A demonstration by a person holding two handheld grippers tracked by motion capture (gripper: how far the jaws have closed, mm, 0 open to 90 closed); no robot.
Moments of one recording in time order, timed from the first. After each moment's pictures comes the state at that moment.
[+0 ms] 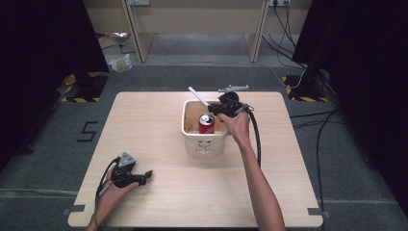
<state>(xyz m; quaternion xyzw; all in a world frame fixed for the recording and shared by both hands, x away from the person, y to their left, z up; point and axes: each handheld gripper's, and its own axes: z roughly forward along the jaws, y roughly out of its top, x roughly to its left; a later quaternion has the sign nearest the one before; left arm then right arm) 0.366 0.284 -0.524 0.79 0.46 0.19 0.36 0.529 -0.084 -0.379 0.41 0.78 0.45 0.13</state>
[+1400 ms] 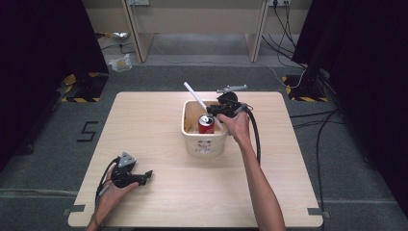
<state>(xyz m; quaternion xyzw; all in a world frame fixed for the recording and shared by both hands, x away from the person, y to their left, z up) 0.366 0.284 -0.524 0.79 0.46 0.19 0.36 0.529 -0.083 -0.378 0.41 0.80 0.43 0.12</state>
